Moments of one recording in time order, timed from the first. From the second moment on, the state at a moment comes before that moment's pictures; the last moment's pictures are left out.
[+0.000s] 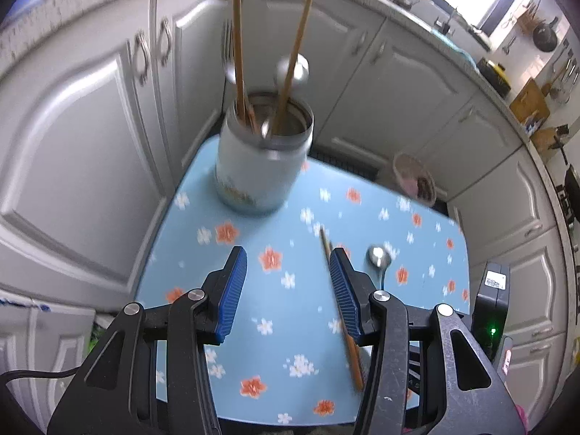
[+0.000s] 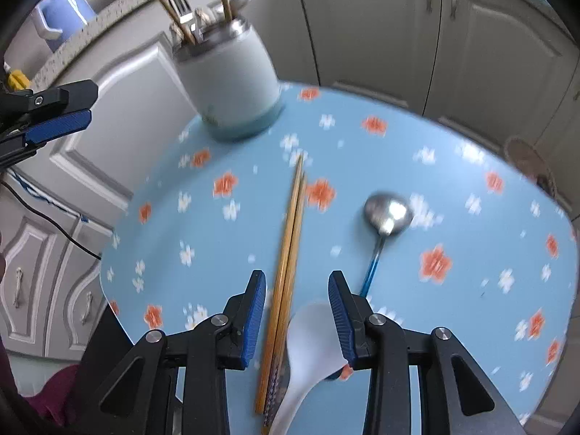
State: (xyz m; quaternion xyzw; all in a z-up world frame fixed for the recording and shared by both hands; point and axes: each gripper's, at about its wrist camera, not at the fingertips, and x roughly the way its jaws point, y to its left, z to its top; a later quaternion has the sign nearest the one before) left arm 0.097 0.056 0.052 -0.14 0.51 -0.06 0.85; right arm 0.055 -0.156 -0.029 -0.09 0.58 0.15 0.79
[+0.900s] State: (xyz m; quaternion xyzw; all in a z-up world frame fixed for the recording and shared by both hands) left arm 0.097 0.029 -0.003 -0.14 0.57 -0.07 0.81; right arm 0.046 -0.188 -0.045 -0.03 0.59 0.14 0.79
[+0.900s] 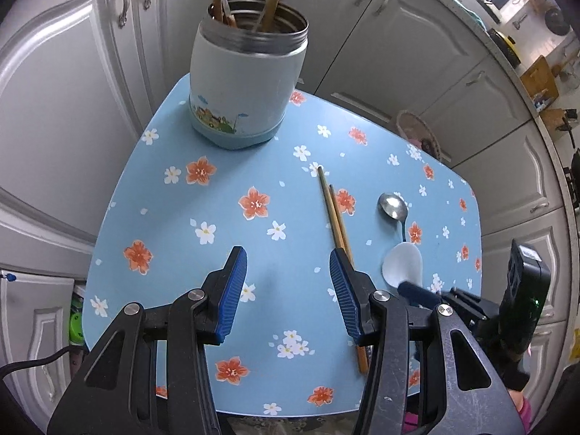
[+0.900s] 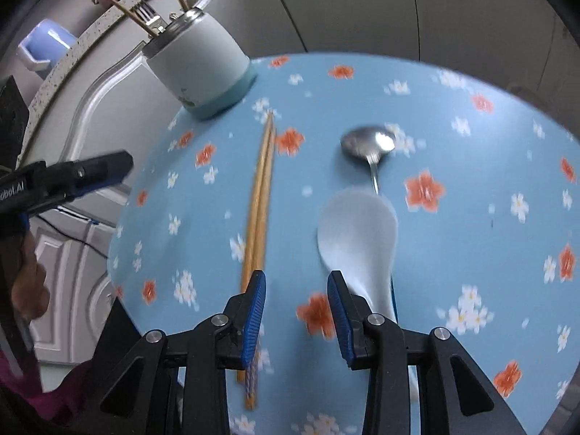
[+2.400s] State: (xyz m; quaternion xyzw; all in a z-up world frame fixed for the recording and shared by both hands) left arm 0.108 0.003 -0.065 -0.13 0.61 0.01 0.78; right arm 0.078 -0.166 -0.060 -0.09 0.59 0.12 0.79
